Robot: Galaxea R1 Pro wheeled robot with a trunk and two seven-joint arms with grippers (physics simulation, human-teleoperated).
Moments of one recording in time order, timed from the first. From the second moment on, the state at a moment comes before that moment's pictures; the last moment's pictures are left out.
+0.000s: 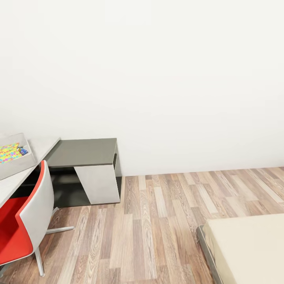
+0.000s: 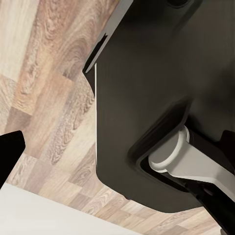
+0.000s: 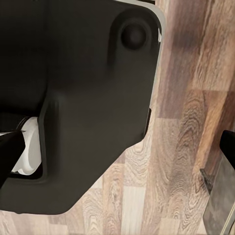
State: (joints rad) left arm -0.05 0.09 -0.15 -0.12 0.76 0.15 -0.01; right arm -0.11 -0.04 0.41 -0.03 -0.30 -0.10 0.09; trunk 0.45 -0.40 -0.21
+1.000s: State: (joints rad) left arm -0.05 0.08 -0.15 -0.12 0.76 0.15 -0.01; right arm -0.11 -0.04 0.41 -0.03 -0.30 -0.10 0.09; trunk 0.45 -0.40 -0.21
